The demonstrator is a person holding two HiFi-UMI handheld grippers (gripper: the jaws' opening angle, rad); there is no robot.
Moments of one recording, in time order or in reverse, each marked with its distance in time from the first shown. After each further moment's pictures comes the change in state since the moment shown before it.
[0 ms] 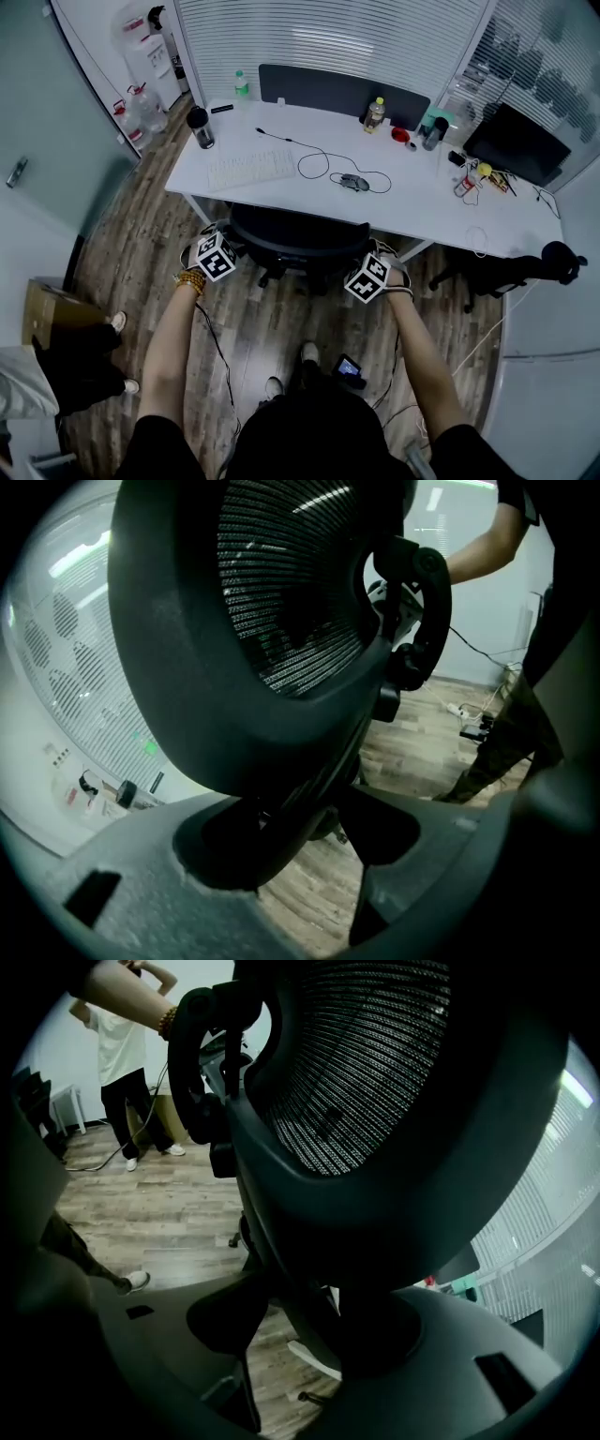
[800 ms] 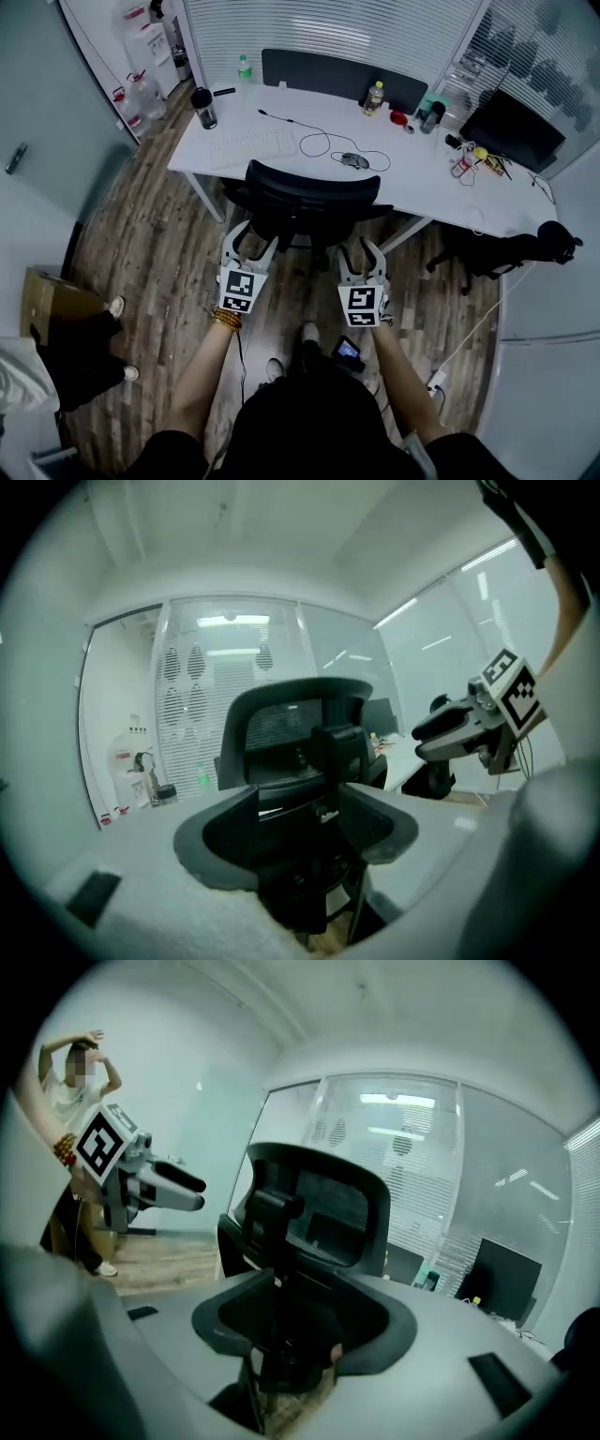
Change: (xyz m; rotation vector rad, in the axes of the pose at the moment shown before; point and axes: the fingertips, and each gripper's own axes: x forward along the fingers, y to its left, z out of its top) left arm -0.120 -0.076 0.081 -0.408 -0.636 0.405; right arm -0.132 0.053 0.044 0.514 -0.529 -0.391
